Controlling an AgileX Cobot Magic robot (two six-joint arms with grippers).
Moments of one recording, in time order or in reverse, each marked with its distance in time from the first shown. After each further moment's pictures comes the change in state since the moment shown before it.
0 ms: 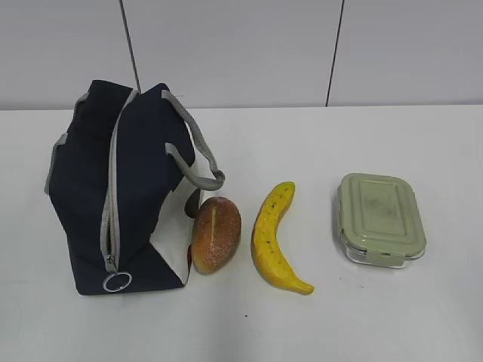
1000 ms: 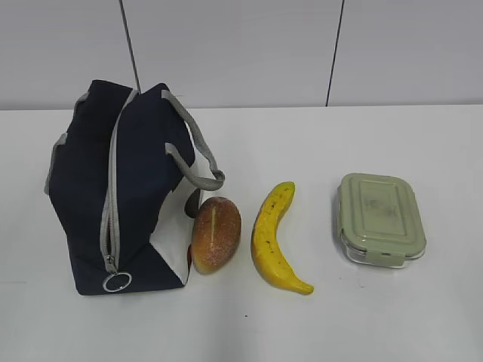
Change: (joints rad) left arm 0.000 0.233 -0.076 -0.018 -0.041 0.000; right arm 0.000 0.000 0.000 0.000 0.000 0.000
